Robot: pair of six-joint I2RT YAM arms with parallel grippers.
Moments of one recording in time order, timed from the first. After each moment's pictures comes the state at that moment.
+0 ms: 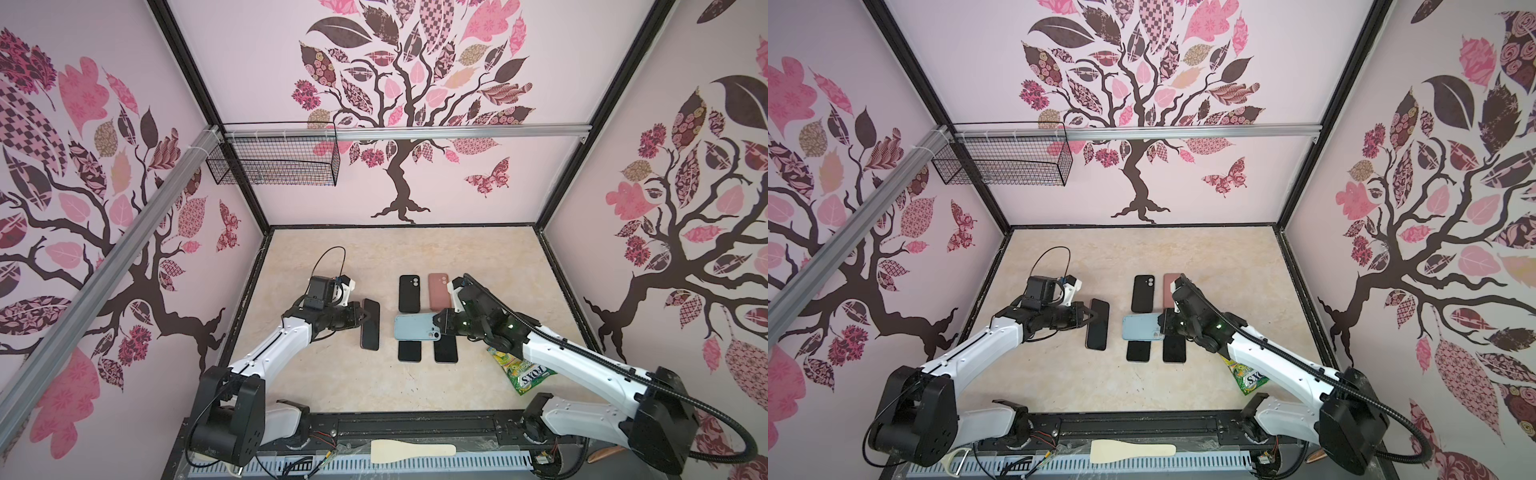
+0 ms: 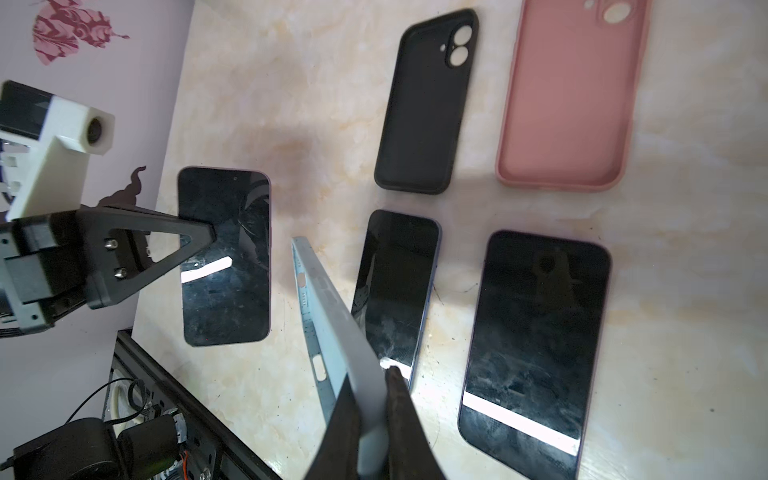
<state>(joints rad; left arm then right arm) -0.26 1.30 0.72 -0.34 0.57 -0.40 0.72 1.20 0.78 -0.34 -0.09 0.75</state>
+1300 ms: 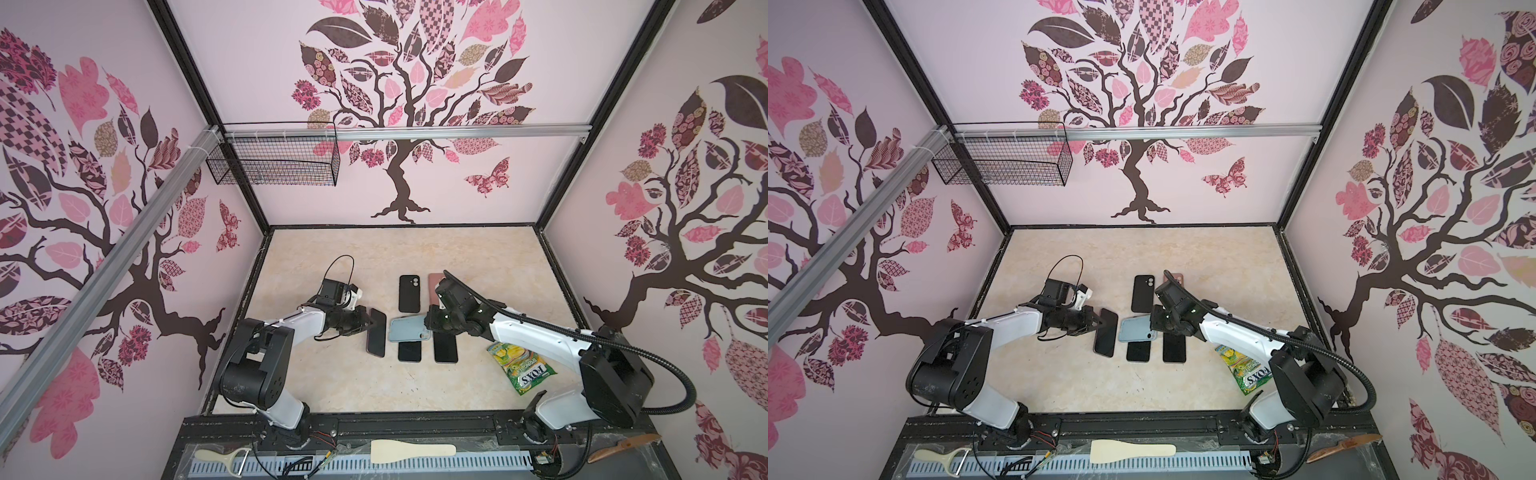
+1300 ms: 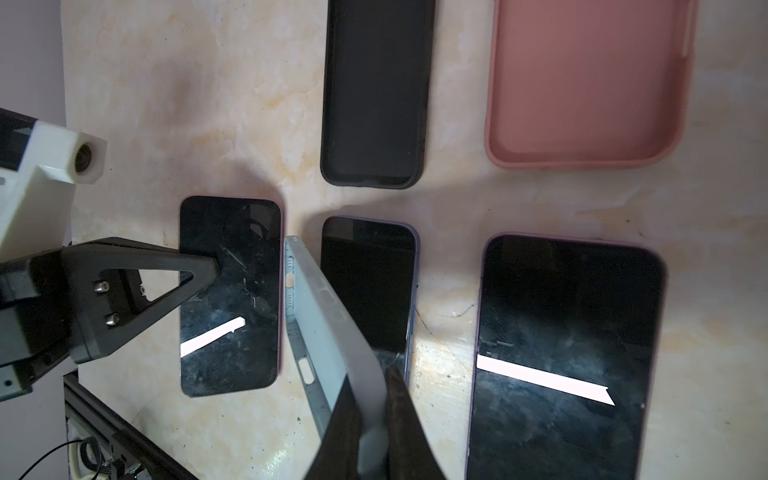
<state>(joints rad) -0.26 1.59 0.73 -0.20 0.67 -0.45 0.72 1.48 0.89 -0.33 -0.08 0.81</state>
